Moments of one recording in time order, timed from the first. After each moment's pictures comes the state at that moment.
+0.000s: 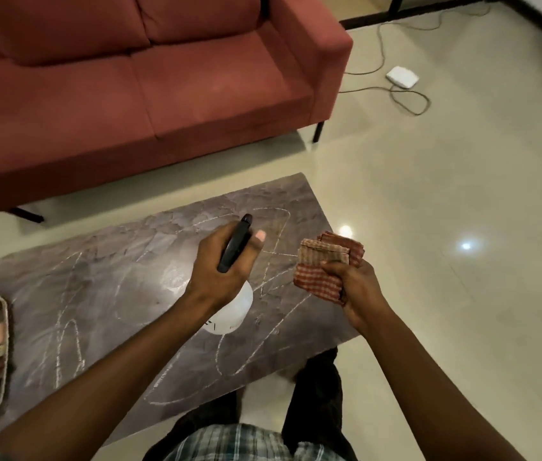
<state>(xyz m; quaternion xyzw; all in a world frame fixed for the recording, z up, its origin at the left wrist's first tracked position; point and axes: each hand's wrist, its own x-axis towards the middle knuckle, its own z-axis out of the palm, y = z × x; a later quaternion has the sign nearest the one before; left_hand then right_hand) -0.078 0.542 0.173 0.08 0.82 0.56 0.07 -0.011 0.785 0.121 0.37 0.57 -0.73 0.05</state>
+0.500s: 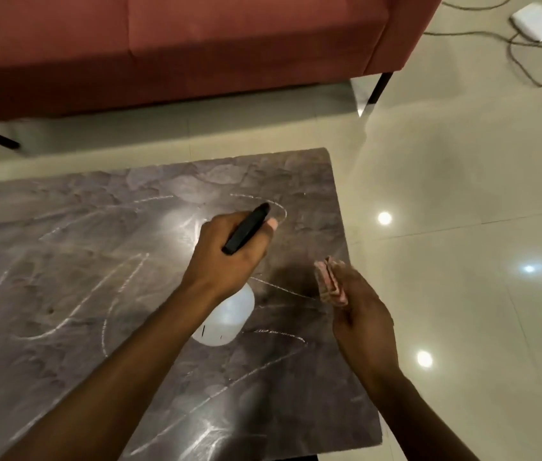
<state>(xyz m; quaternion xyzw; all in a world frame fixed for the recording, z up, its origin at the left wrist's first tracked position) -0.227 0.703 -0.055 -0.07 0.85 0.52 0.10 -0.127 0.933 -0.123 0.08 0.91 -0.40 0.10</state>
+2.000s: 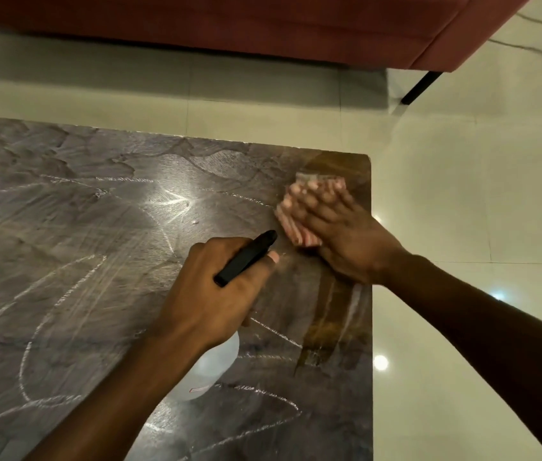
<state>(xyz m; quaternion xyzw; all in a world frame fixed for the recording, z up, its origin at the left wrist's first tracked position) -0.256 0.686 -0.127 -0.16 0.81 0.54 0.17 -0.374 0.932 -0.219 -0.42 0.89 -0.01 0.17</state>
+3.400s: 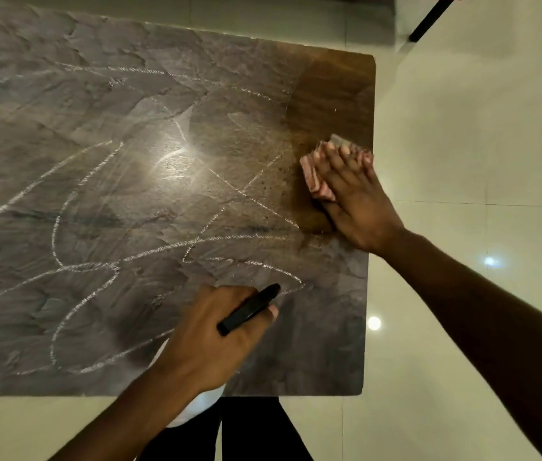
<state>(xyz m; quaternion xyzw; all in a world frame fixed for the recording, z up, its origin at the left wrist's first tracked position) -0.041 0.705 -0.127 -0.13 0.79 0.55 0.24 -0.233 0.950 -0.209 -0.26 0.94 -0.08 0.20</state>
